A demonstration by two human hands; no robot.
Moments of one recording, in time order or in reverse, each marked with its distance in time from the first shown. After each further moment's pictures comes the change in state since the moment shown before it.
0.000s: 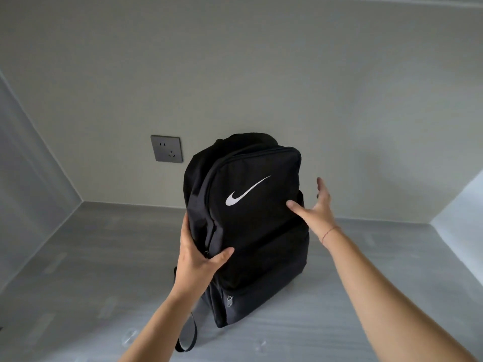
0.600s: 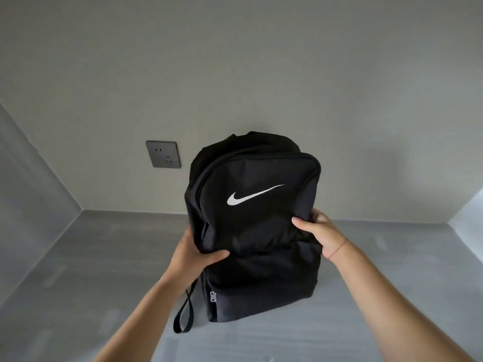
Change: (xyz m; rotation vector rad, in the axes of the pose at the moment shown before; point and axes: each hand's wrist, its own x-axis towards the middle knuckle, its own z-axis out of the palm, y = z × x) left_hand 0.057 -0.009 -0.008 0.057 -0.197 -0.102; right_hand 0.019 0.035 0.008 0.511 -0.339 0.164
